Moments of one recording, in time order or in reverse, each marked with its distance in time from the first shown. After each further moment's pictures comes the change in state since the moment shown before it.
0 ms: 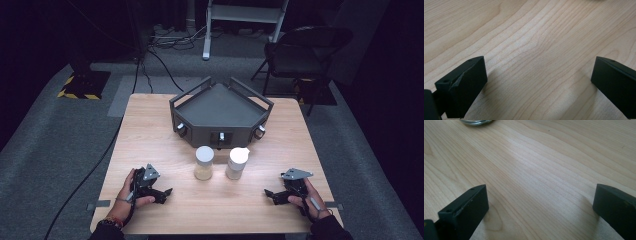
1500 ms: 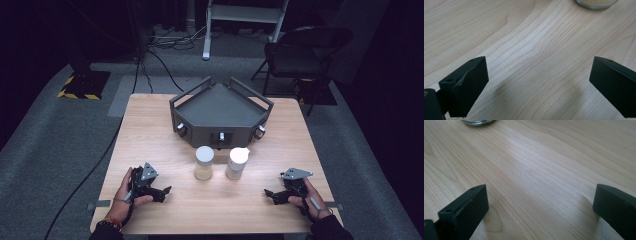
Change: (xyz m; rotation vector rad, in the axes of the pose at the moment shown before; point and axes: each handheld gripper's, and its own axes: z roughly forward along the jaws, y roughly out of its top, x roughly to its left) left arm -0.005 -0.001 -0.013 -0.050 0.027 -0.004; right arm -0.002 0.001 0.001 0.001 0.008 -0.007
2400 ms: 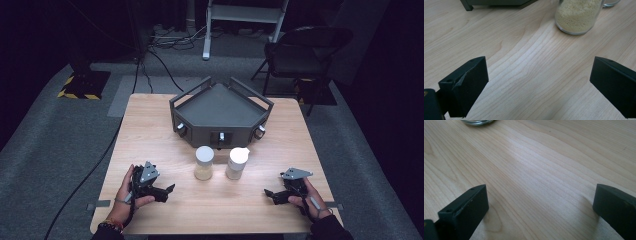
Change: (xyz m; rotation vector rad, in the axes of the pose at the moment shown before) left arm -0.014 0.003 -0.015 -0.095 -0.004 0.028; right arm -0.001 0.000 0.000 -0.001 0.002 -0.002
